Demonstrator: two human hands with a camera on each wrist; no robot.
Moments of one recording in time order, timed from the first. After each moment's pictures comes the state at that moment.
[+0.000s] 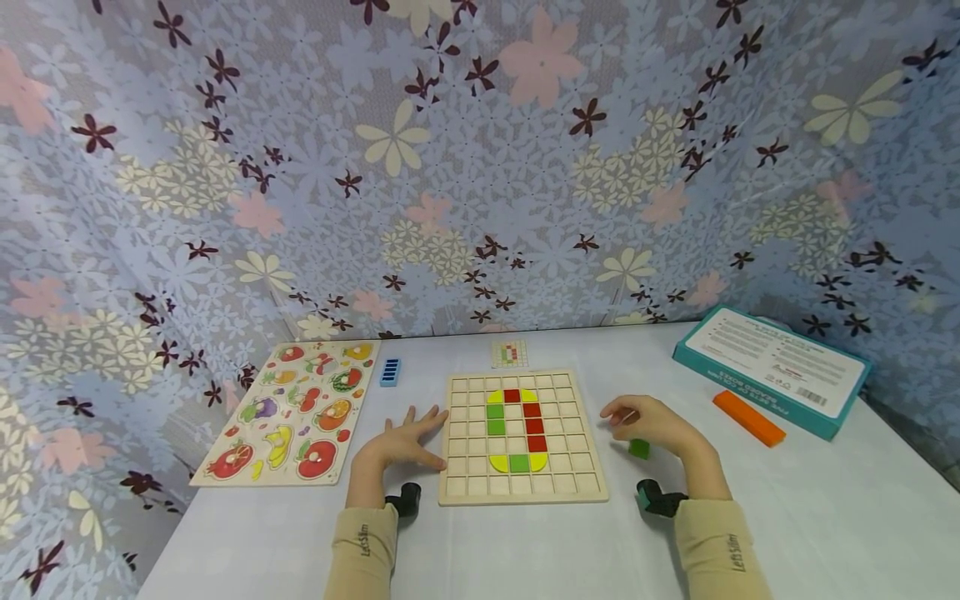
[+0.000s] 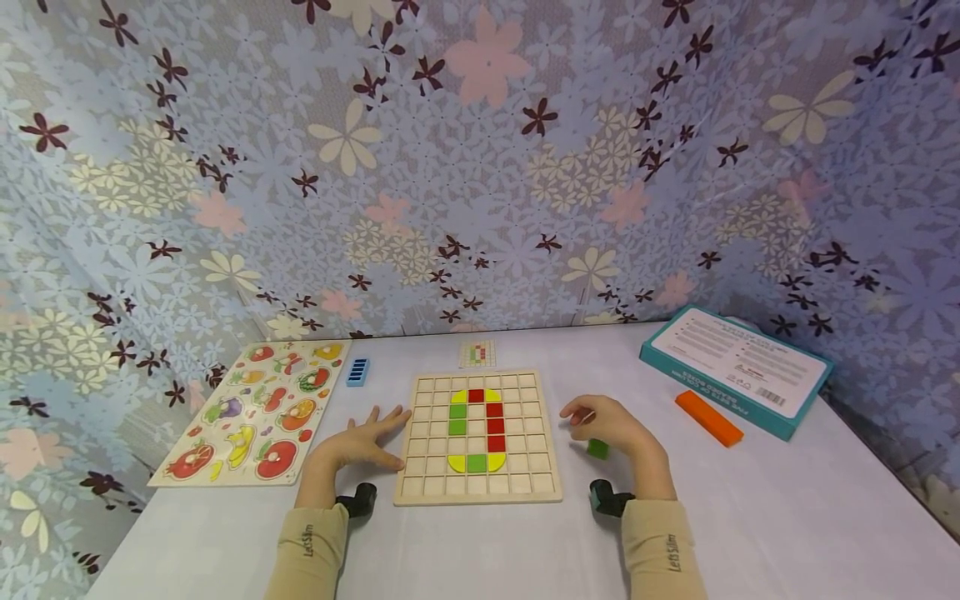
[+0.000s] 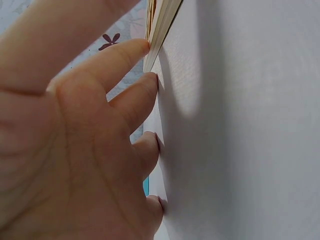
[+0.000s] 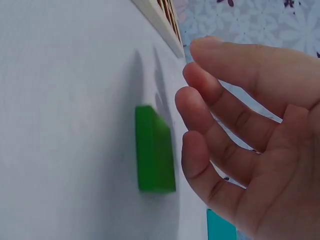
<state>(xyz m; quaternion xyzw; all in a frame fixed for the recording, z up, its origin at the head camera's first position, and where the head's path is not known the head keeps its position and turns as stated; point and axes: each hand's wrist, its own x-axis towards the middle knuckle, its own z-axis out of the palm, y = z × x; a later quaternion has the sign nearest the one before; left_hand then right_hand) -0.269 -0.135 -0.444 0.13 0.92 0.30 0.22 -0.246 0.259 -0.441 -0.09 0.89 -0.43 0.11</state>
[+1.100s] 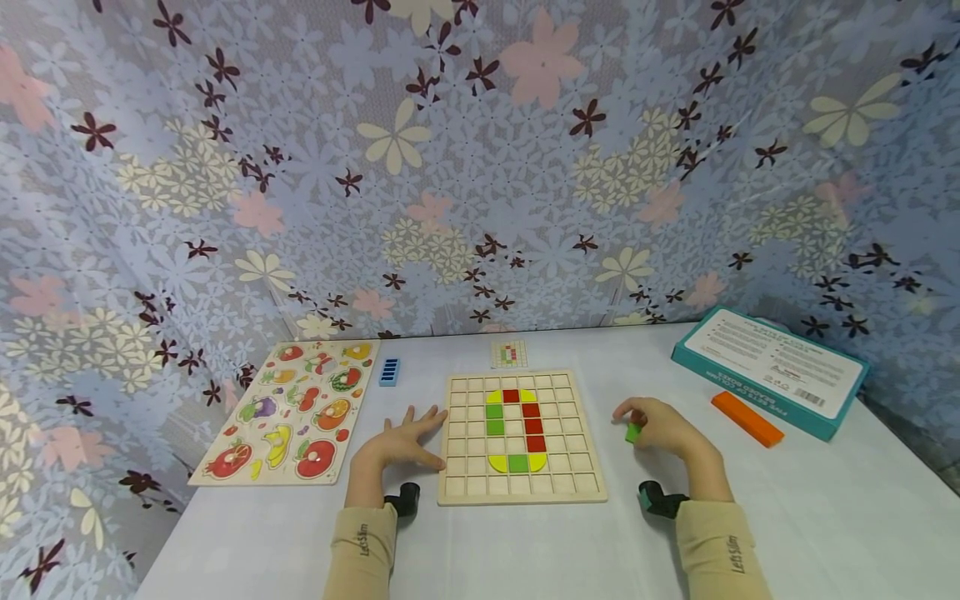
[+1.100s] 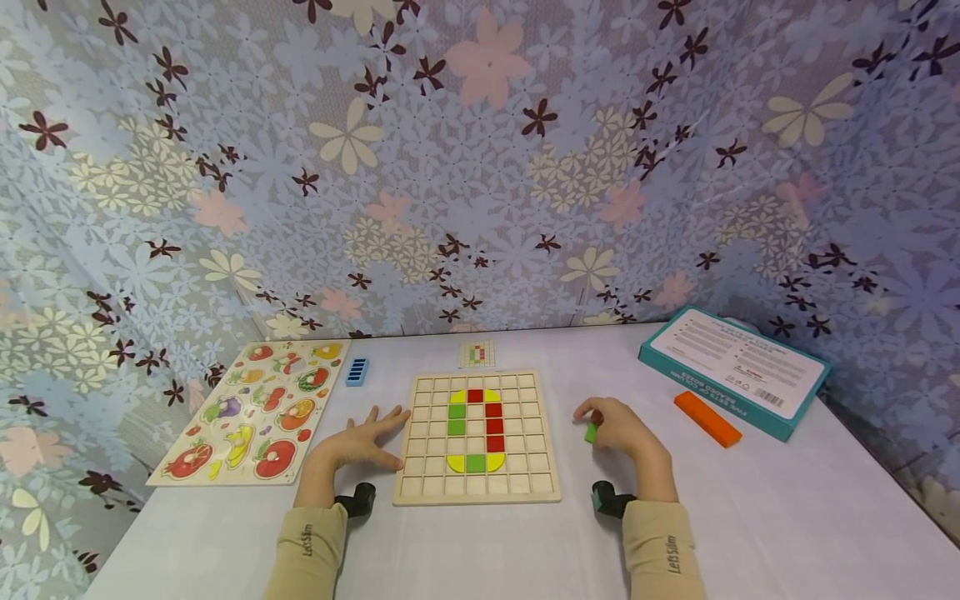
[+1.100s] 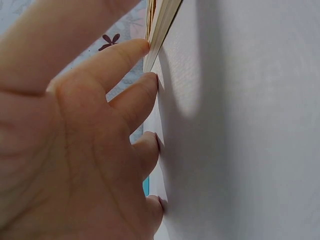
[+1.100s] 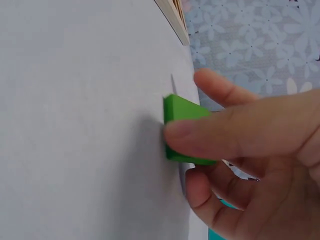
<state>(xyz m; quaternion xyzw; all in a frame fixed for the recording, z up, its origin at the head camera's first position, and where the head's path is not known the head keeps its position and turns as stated) -0.270 -0.136 -0.446 0.15 0.92 0.29 0.22 -0.244 0.267 -0.441 -0.03 0.93 -0.36 0.11</state>
